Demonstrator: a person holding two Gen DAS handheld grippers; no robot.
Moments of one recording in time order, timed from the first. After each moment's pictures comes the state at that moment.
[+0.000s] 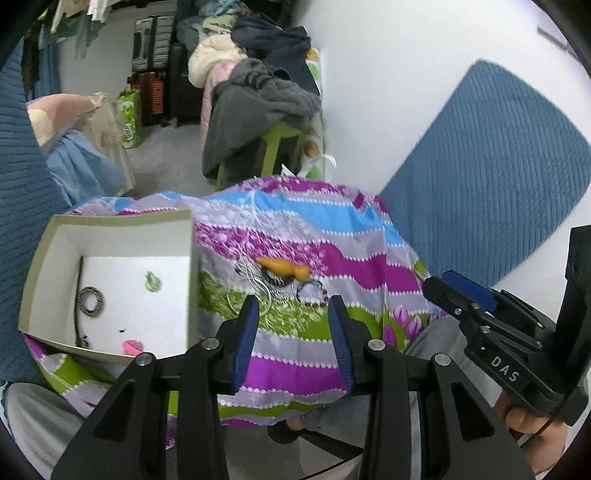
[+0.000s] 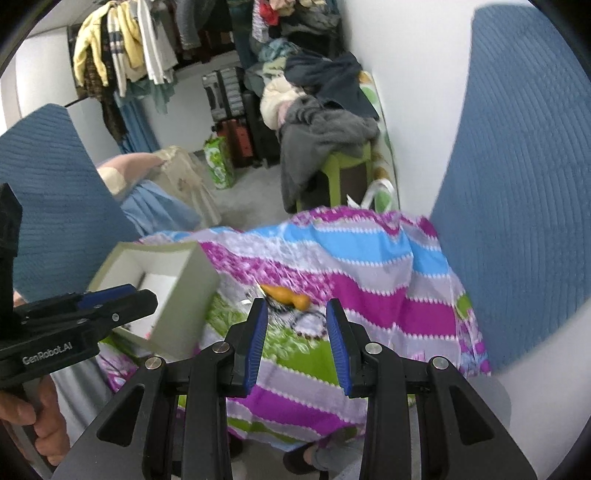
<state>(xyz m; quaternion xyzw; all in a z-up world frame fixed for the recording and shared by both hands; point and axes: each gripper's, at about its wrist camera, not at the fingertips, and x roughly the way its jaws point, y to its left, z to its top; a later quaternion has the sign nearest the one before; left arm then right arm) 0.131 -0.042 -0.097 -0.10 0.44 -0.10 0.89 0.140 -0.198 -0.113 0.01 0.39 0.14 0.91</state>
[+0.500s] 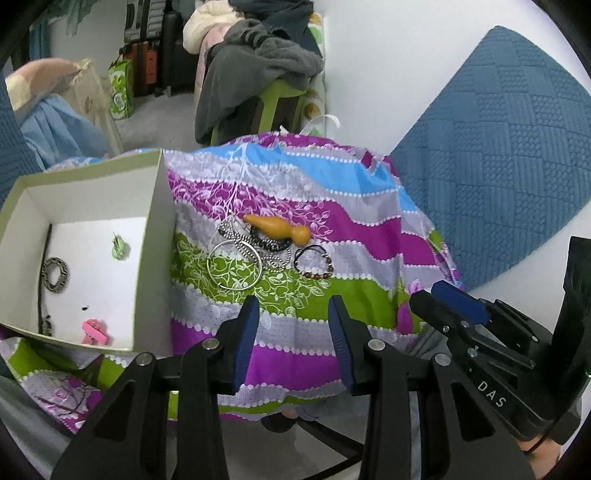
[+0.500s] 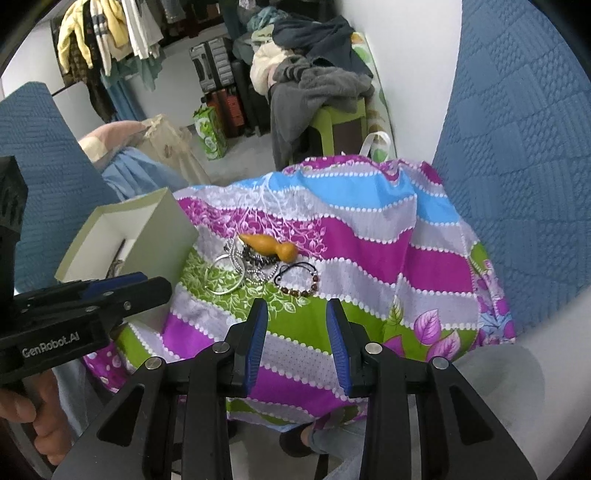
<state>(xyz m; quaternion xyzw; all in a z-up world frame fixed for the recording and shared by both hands) 0.155 -0.058 -0.161 -0.11 0.49 -0.10 0.86 0.153 -0.201 -0.177 0.01 0.44 0.14 0.89</state>
